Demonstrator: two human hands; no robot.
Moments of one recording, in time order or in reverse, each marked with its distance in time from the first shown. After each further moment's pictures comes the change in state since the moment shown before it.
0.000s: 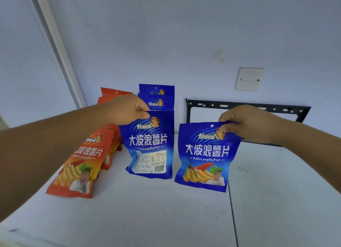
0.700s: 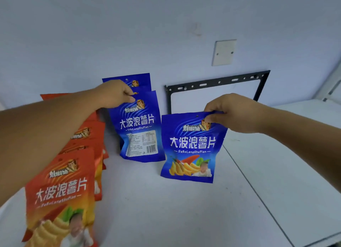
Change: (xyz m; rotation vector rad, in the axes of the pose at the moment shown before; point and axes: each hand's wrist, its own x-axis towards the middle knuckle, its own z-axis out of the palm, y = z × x) left_hand 0.163 -0.088 0.005 0.119 -0.032 0.295; right_hand 0.029 -0.071 0.051 0.110 0.136 0.352
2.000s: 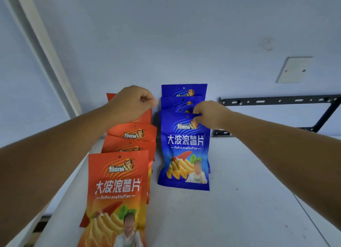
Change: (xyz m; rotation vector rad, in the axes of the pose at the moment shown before) left_hand -0.100 -0.065 -0.026 -0.248 0.374 -0.054; right_hand 0.190 -0.098 0.086 -0.203 -0.065 -0.130
